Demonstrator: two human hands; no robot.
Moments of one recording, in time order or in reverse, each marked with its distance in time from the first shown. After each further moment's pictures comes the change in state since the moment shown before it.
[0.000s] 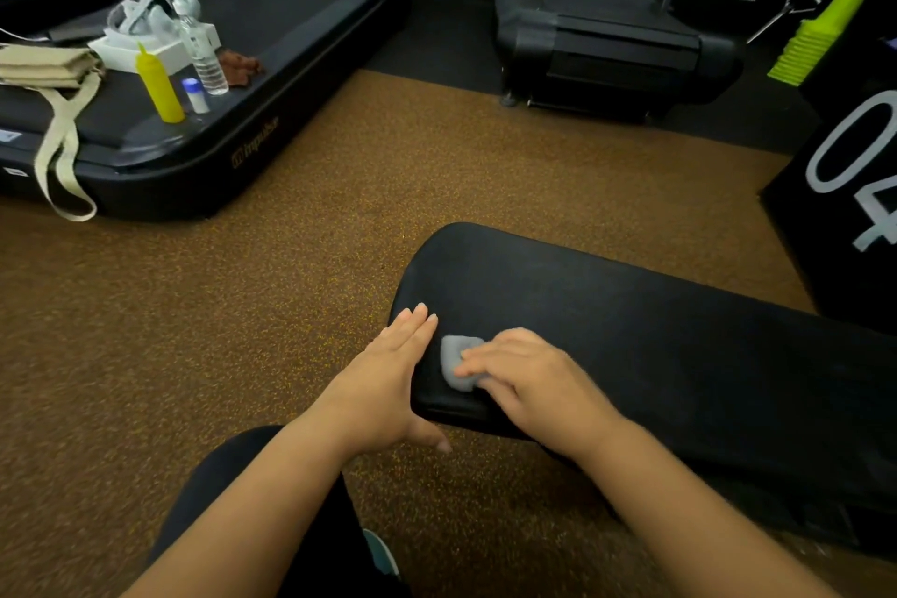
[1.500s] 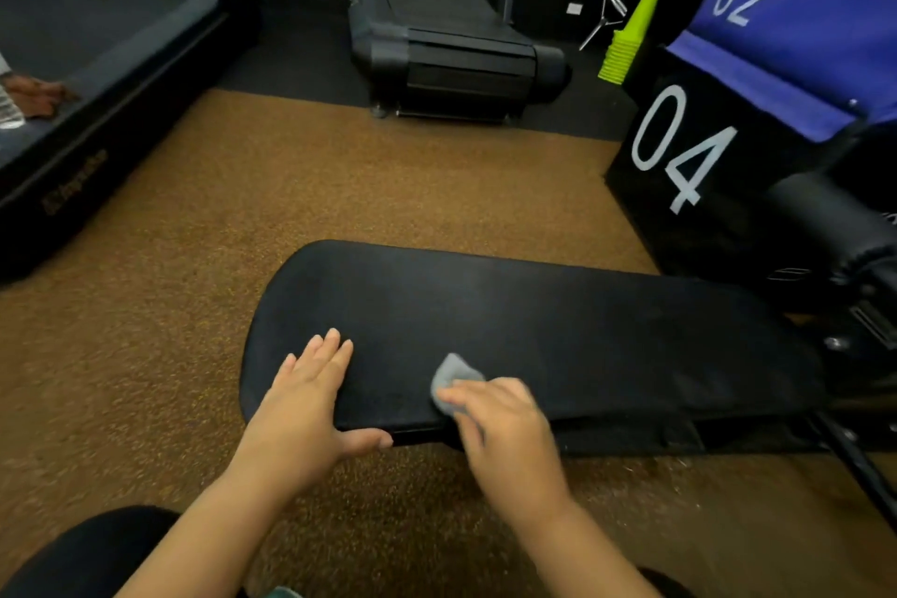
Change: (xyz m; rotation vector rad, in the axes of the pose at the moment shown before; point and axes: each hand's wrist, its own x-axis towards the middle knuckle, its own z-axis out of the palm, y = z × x) left_hand 0.023 0.048 0.029 0.071 0.069 -0.026; right_hand -0.094 -0.008 -0.011 -0.184 0.410 0.477
